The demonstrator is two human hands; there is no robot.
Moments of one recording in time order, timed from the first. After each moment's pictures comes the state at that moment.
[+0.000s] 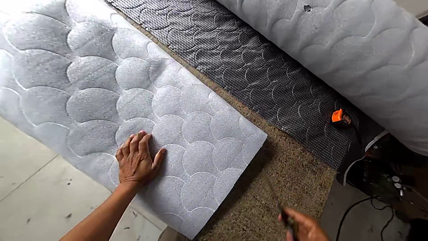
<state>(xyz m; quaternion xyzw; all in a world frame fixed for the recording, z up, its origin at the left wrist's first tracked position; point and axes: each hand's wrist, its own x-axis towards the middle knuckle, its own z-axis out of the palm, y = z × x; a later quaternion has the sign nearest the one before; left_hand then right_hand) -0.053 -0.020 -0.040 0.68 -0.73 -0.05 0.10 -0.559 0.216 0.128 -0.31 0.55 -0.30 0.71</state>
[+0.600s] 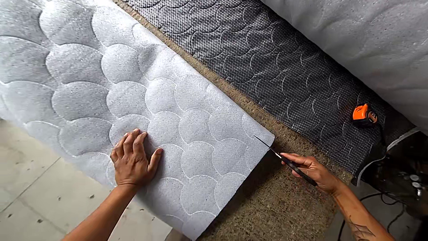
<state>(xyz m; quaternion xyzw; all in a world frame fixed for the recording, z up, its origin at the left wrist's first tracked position) -0.050 -0.020 -0.042 0.68 -0.73 -0.05 0.09 -0.636 0.052 0.042 -0.43 0.48 -0.23 0.73</state>
